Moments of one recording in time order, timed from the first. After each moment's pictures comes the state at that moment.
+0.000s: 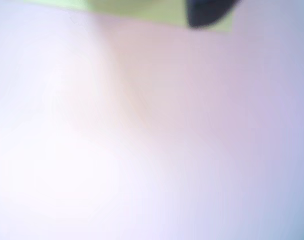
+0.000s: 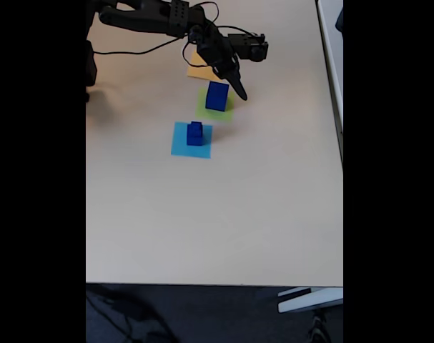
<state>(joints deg) 3.7 70.0 73.7 43.7 72.7</state>
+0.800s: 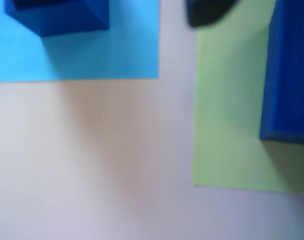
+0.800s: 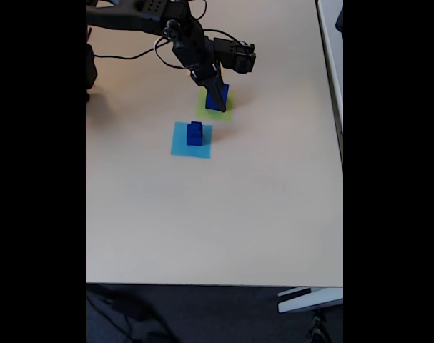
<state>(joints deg) 15.8 82.5 79.1 60.6 72.2</state>
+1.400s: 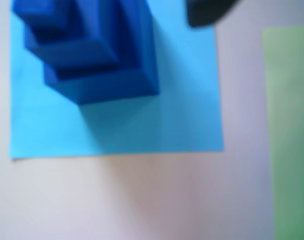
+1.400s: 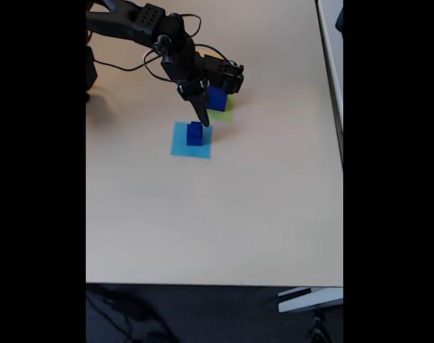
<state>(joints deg) 21.3 84.1 84.6 61.7 70.0</state>
